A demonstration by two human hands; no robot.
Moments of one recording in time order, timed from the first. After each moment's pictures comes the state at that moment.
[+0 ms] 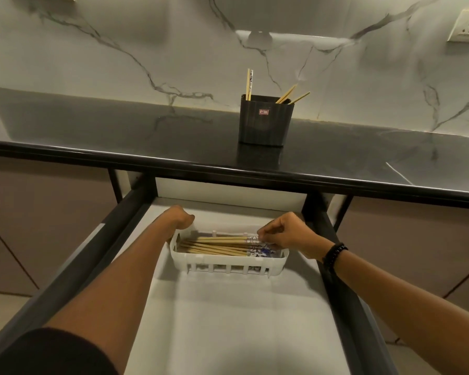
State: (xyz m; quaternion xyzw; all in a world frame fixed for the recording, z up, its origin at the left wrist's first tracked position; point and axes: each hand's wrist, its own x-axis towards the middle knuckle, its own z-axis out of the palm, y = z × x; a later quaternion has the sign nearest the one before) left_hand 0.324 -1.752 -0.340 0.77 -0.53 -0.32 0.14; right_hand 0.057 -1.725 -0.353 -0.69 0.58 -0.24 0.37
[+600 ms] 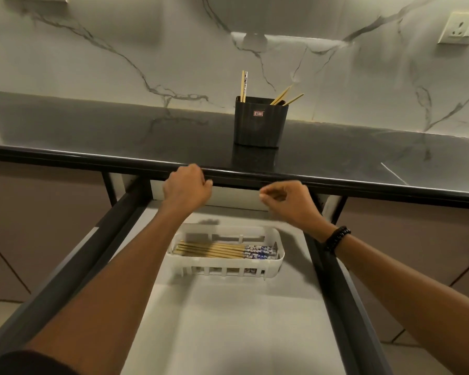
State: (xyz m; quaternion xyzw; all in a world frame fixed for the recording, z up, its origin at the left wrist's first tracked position) left_hand 0.292 -1.752 -0.282 0.68 -0.68 -0.01 0.27; right_hand 0.058 -1.736 -0.305 -0.74 0.52 -0.39 0.14
